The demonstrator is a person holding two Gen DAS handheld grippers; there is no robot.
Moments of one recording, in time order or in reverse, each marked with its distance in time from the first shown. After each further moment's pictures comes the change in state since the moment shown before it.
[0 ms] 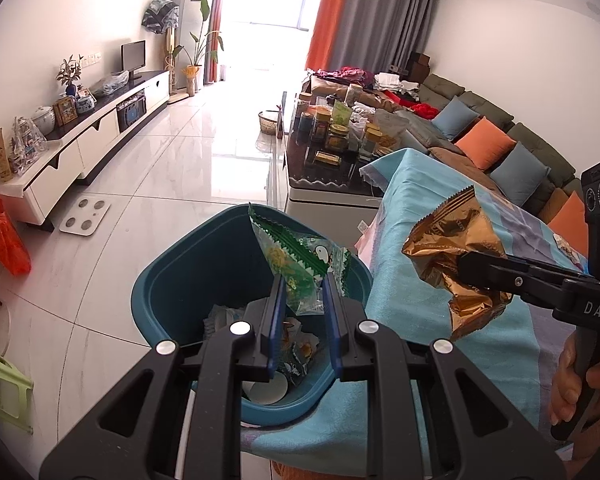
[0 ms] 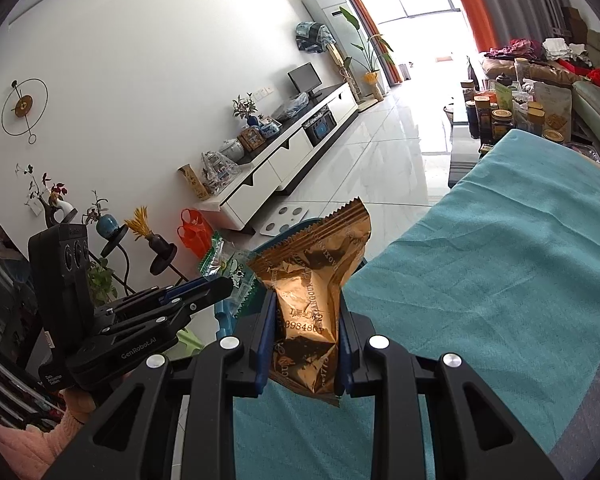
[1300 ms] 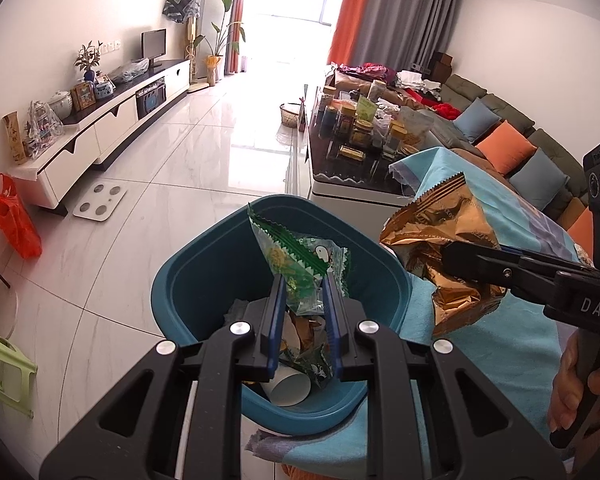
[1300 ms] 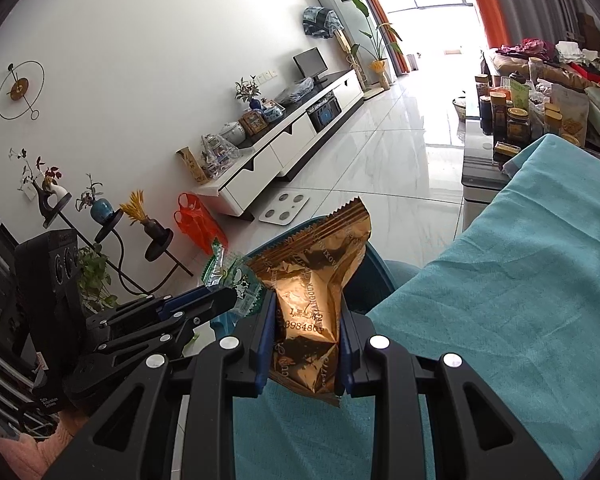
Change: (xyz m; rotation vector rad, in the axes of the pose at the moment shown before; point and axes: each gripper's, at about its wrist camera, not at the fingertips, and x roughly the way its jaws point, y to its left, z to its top) left arm 0.025 0.011 -0.002 -0.053 0.023 0.065; right arm 0.043 0.015 0.019 -0.030 0.056 -0.013
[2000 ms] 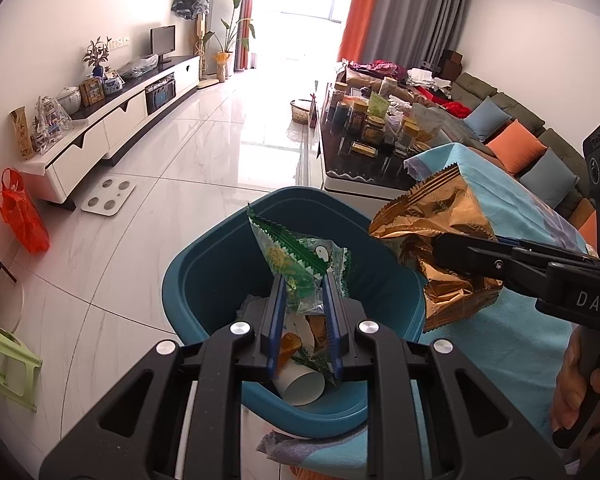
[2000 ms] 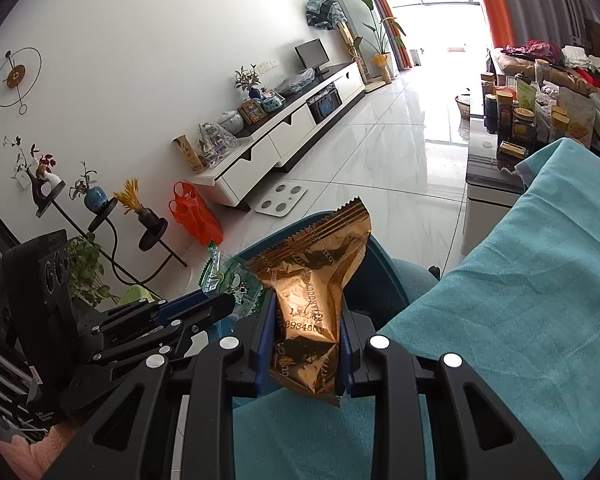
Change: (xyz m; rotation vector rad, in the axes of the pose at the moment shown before) left arm 0.012 0.003 -0.003 -0.014 0.012 0.037; right arm 0.025 0.011 0.009 -0.026 0.031 -0.019
